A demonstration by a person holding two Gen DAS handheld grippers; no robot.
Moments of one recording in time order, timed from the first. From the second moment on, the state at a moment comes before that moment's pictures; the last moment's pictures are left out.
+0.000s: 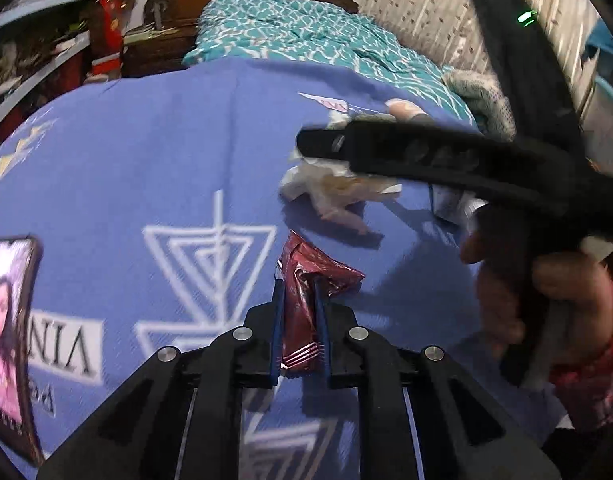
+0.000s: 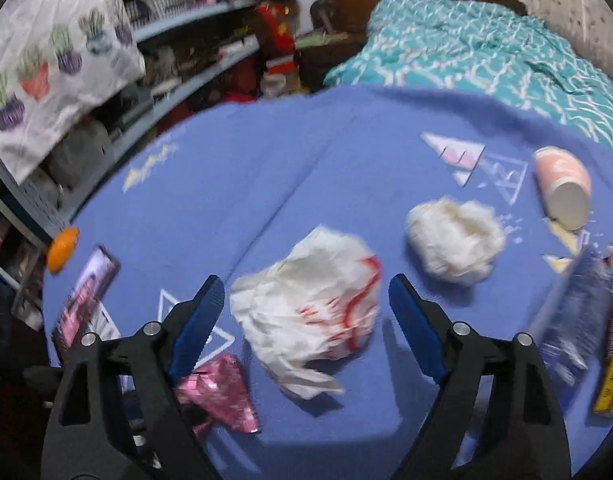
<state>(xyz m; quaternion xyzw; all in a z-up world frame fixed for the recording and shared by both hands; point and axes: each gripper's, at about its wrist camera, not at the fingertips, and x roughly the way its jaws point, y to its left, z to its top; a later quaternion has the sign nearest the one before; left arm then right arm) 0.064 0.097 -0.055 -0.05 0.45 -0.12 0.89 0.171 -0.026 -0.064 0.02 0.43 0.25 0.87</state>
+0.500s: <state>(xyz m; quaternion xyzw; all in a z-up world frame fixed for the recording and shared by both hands) 0.034 0.040 -0.024 -0.04 0.43 -0.22 0.87 0.033 -0.177 -0.039 0.08 0.36 0.22 0.90</state>
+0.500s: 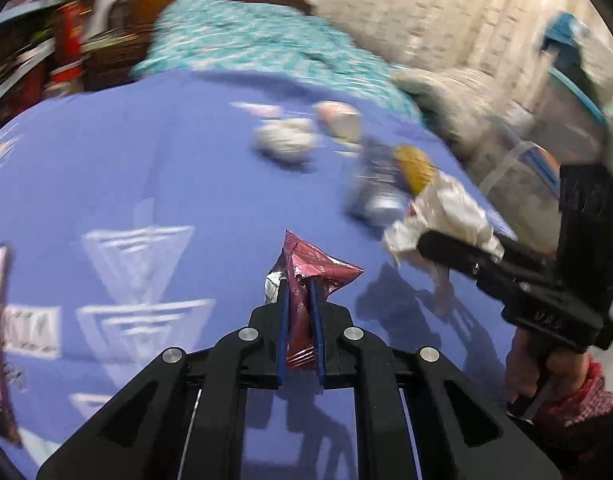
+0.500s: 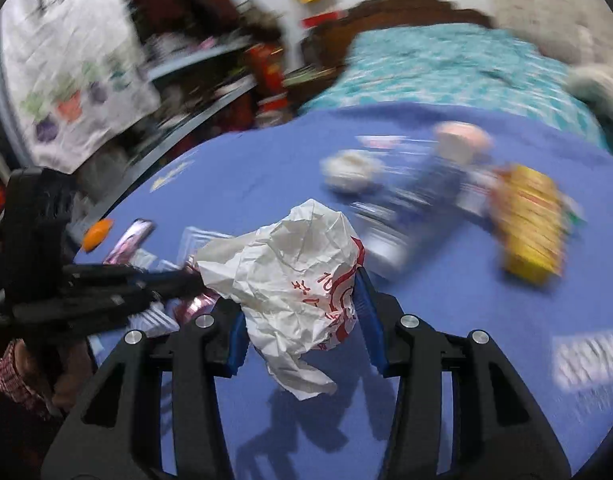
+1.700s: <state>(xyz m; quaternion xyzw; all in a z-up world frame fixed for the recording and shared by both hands) 0.072 -0.510 -0.034 0.14 0.43 -0.51 0.73 -0.111 -0.612 -0.075 0.31 0.25 -0.22 0.89</state>
